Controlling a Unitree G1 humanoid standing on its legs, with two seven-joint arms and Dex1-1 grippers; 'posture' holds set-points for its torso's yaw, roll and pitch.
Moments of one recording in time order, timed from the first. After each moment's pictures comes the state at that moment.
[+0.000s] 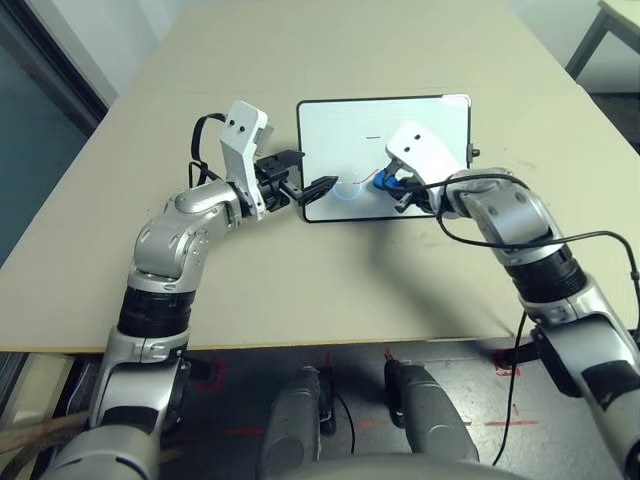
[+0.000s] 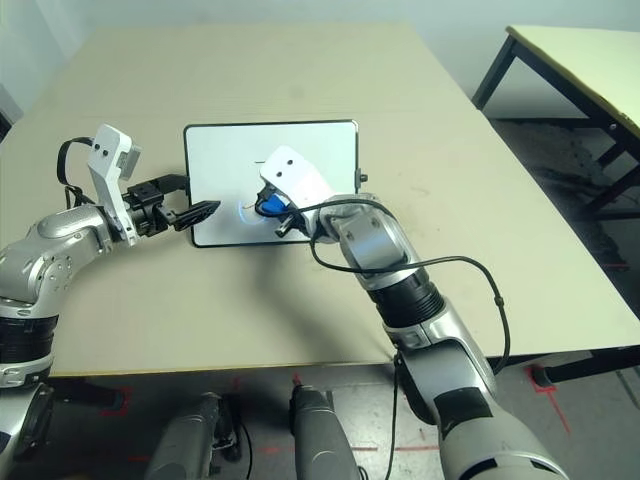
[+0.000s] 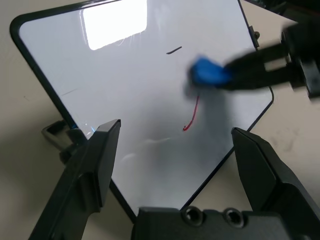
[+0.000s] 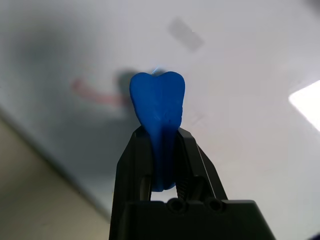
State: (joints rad) left arm -0.59 0.51 0.02 -0.12 -0.40 0.72 -0.64; right arm -1.00 -0.36 0.28 0.16 -0.01 0.92 0.55
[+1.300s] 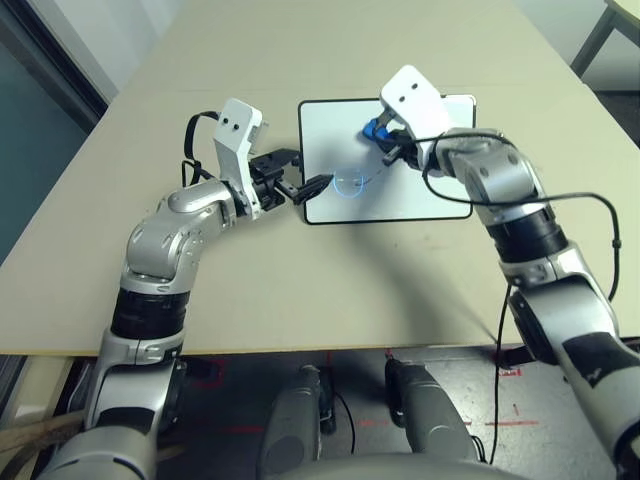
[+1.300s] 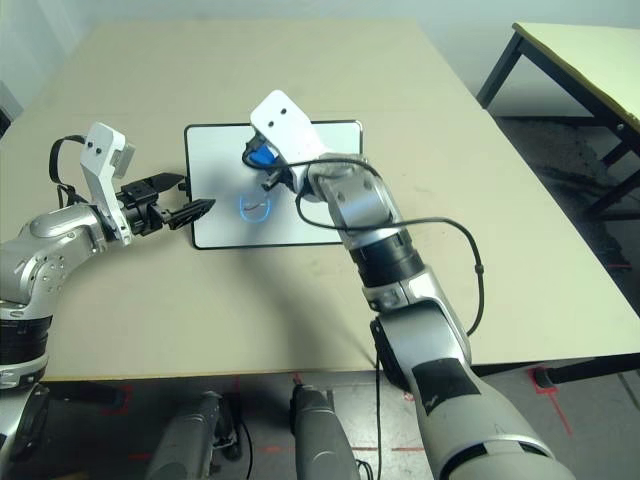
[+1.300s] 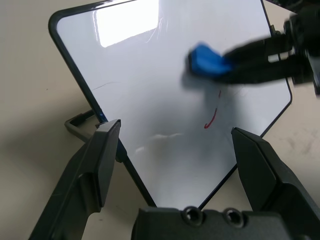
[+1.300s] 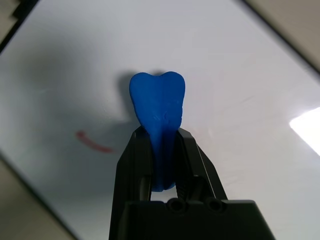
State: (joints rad) left arm -0.58 0.53 0.04 -0.15 -0.40 0.75 -0.63; right arm -0.92 -0.33 0.32 0.08 -0.01 0.92 0.58
